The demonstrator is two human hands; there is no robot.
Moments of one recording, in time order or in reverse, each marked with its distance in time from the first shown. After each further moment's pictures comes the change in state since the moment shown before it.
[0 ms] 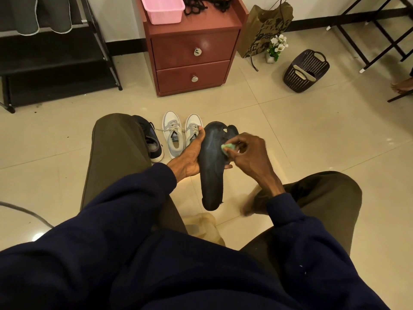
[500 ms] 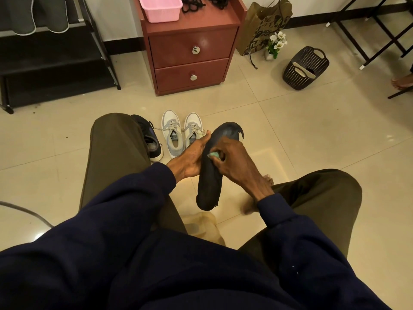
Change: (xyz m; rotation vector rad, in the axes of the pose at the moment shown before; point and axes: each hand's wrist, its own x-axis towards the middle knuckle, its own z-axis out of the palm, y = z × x) left_hand -0.001 -0.001 0.001 0.161 0.015 -0.028; right_hand -0.002 -0.007 0.028 -0.234 -0.138 -0.233
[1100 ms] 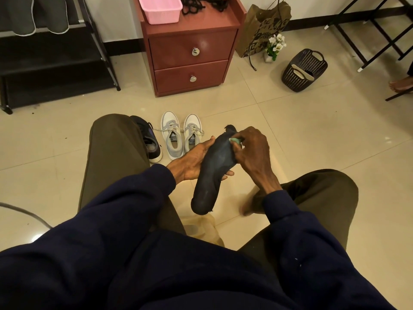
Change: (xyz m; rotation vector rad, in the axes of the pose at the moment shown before) left_hand -0.005 -0.003 -0.001 0.072 -0.131 -0.149; right_hand 0.006 0.033 -0.016 -0.102 0.274 0.249
